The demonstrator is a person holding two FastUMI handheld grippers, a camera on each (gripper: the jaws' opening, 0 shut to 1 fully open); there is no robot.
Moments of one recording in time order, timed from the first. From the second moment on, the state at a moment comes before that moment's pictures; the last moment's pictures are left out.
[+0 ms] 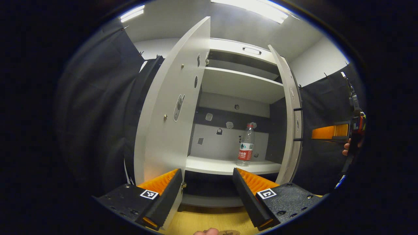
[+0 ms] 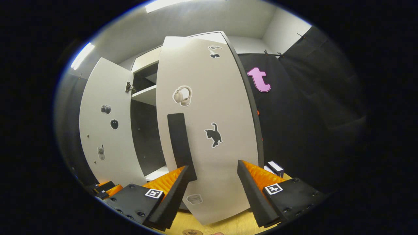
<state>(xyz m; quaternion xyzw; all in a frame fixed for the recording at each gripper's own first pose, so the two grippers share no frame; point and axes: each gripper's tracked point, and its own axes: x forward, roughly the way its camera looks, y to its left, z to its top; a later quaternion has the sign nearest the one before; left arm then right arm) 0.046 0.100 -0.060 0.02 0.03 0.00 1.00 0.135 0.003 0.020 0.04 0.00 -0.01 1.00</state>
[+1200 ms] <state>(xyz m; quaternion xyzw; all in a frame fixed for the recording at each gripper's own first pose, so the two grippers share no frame) -0.030 0.168 0.008 -0.02 -0.04 0.15 0.99 0.232 0.028 -0.001 -0.02 0.00 0.02 1.00</state>
